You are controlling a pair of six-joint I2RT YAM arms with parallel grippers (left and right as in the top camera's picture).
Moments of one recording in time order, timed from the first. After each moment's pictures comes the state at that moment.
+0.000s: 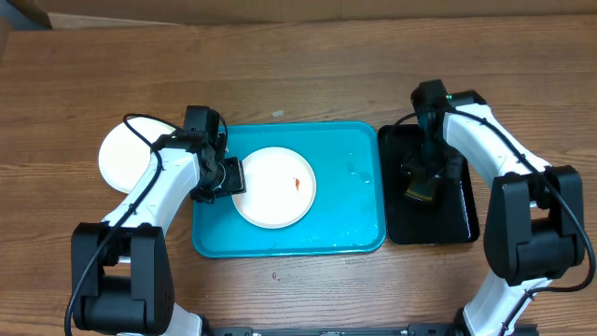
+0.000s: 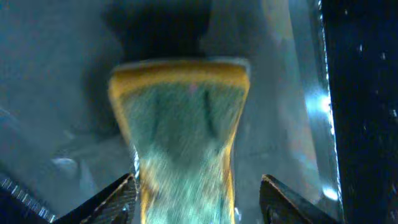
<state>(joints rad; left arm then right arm) -0.09 1.71 1.06 -0.80 0.11 -0.28 0.15 1.94 1.34 -1.06 0.10 0.53</state>
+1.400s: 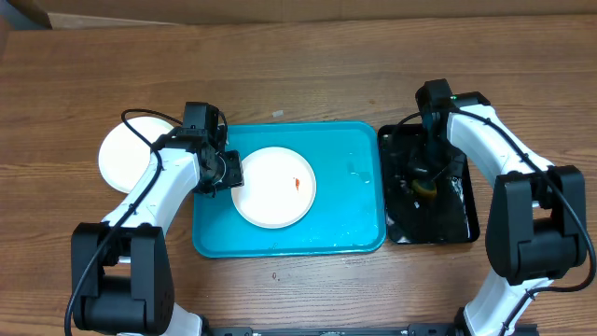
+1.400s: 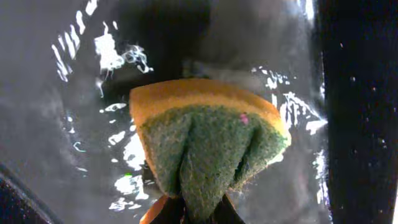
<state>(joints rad) -0.09 1.71 1.06 -0.71 0.11 -0.28 0.14 1.94 1.35 -1.04 0.10 0.45</state>
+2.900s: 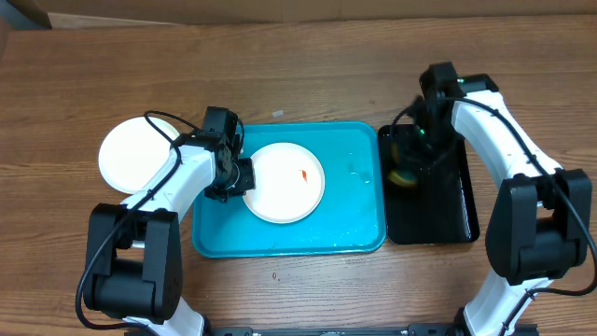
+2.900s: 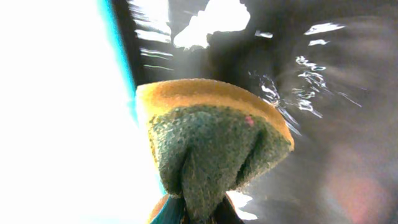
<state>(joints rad) -0.16 1.78 1.06 -0.72 0.11 -0.31 0.15 1.94 1.50 -1.15 -0.30 0.21</state>
